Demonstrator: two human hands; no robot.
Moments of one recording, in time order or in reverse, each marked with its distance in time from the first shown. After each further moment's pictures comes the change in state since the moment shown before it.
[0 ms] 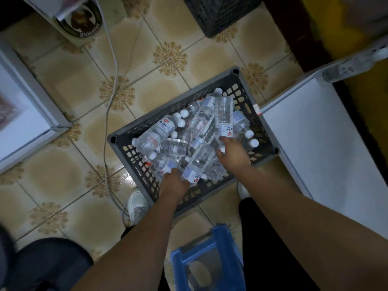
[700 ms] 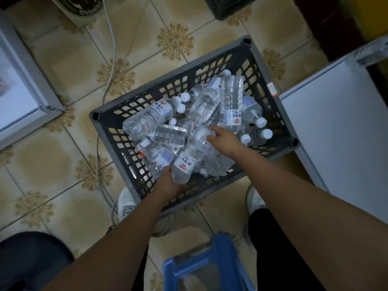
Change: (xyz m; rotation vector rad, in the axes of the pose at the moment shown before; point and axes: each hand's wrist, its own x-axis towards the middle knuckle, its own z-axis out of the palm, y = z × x) left_hand 0.050 -0.052 0.061 -0.255 0.004 0.065; right_hand 0.047 0.019 0.048 0.384 -0.218 -0.010
